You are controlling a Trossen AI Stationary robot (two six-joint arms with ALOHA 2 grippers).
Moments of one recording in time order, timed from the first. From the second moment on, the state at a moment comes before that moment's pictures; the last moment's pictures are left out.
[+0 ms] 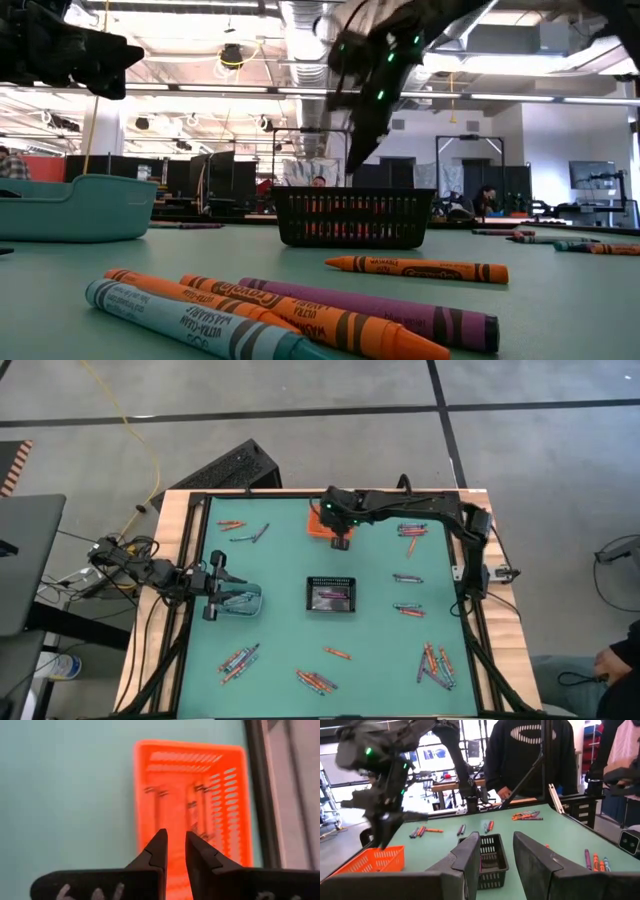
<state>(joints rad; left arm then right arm) -0.41 0.01 0.01 0.17 -0.36 0.16 -0.37 1.92 1.53 -0.67 0.12 -0.31</state>
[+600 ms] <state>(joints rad) -0.41 0.01 0.01 0.18 -0.34 0.19 0.01 1.46 1.11 -0.92 -0.03 0.23</state>
